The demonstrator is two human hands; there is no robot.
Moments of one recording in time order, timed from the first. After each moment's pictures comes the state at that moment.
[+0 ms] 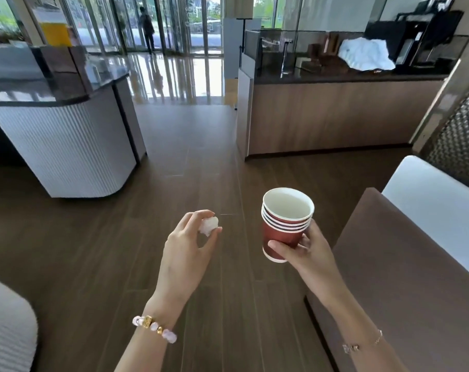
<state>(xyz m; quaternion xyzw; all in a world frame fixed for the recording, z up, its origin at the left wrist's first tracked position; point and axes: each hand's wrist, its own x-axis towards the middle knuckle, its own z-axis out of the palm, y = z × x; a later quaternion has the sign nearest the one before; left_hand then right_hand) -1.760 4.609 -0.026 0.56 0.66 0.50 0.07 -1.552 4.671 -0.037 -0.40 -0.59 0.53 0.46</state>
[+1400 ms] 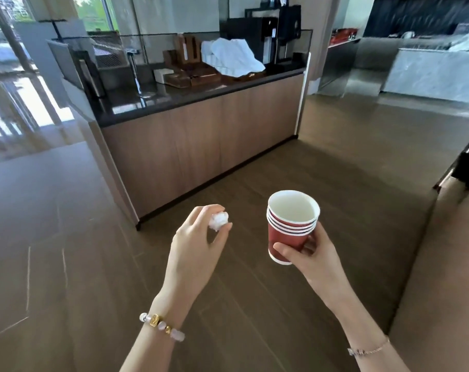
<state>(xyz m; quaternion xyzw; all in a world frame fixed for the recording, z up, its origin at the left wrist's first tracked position) -1.685 5.432 0.002 0.75 0.47 0.43 0.17 -1.484 5.370 -0.034 -0.59 -0.45 0.33 0.58</state>
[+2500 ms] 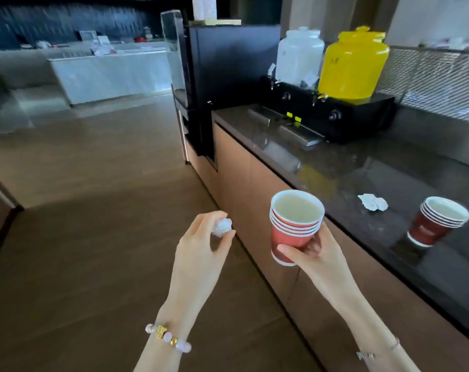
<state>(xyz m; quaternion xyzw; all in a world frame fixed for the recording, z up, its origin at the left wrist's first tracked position) -1.252 5.672 0.001 0.89 -0.07 0.25 0.37 -1.246 5.461 -0.026 -0.72 -0.02 -0.06 0.69</state>
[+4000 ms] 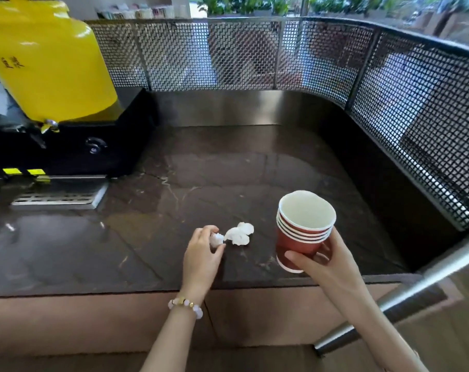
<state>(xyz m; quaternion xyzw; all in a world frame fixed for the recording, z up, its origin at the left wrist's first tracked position) -0.913 5.352 -0.112 0.80 -0.44 -0.10 0.39 -1.139 5.304 -0.047 -0.63 0.41 -0.39 0.53</state>
